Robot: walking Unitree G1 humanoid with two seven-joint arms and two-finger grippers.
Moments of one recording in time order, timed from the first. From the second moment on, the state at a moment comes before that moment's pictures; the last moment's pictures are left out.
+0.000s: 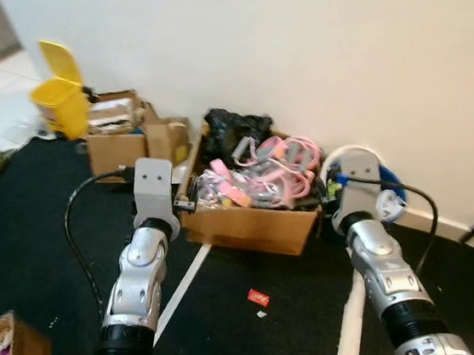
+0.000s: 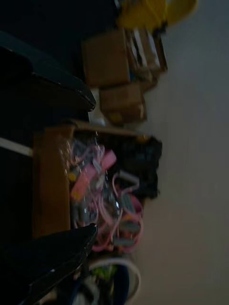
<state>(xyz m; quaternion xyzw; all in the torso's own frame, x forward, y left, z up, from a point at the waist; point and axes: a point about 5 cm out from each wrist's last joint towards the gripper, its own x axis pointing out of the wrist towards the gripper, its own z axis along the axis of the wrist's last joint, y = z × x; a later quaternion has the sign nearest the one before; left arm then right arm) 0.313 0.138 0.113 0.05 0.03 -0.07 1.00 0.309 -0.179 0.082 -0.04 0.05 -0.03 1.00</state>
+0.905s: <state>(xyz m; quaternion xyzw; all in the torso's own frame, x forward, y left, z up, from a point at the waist) 0.311 0.141 0.111 0.05 0.03 -0.07 1.00 0.306 -0.174 0.074 -0.03 0.06 -0.03 1.00</state>
